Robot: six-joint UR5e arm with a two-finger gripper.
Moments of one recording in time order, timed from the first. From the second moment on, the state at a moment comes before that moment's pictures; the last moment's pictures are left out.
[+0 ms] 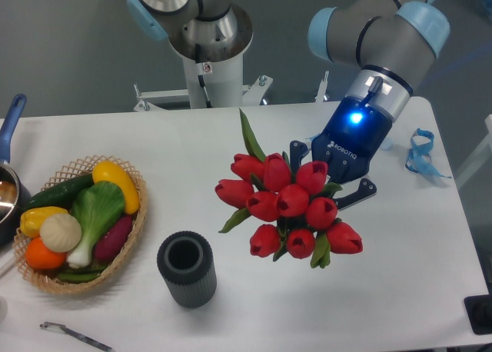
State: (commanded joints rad) arm 2.75 -1.89 -1.57 -0.80 0.45 1.14
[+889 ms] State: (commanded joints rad) arm 2.66 -1.92 -1.57 -0.75 0.32 1.14
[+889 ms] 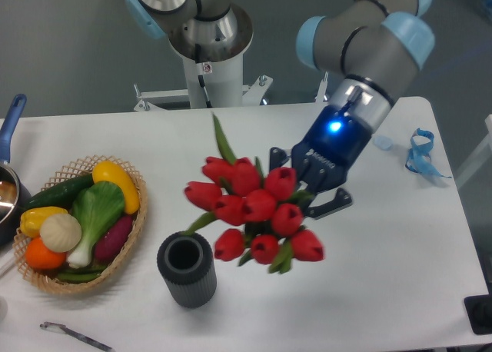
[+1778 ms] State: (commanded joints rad) arm 2.58 -1.96 -1.63 -0.75 0.04 1.17
